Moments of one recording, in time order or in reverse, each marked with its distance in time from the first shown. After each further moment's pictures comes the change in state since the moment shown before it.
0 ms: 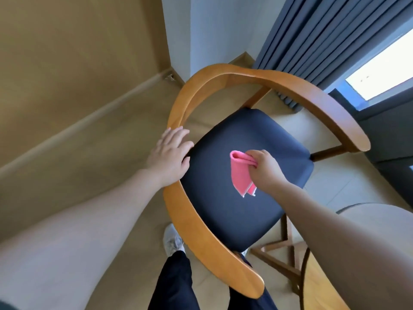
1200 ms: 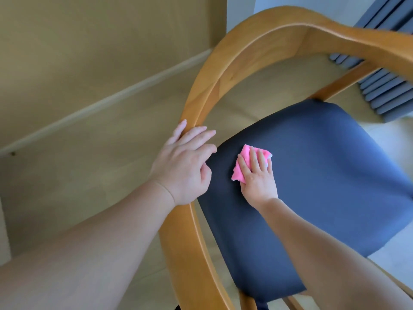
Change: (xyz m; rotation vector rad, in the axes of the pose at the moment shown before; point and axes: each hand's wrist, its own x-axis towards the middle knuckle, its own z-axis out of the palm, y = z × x) left_hand 0.001 0.003 0.067 0.132 0.051 -0.169; right_hand 0.129 0.074 0.200 -0.459 0.012 -0.563
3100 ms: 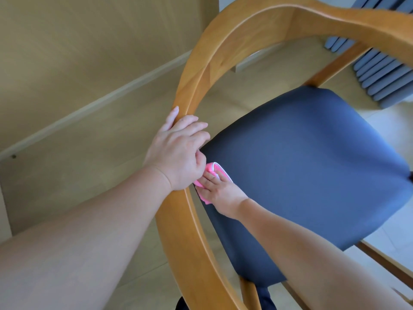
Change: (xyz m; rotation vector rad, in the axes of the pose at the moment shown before) left_hand 0.003 0.001 0.001 0.080 -0.028 0.001; right_hand -0.024 -0.067 0.016 -0.182 -0.324 -0.549
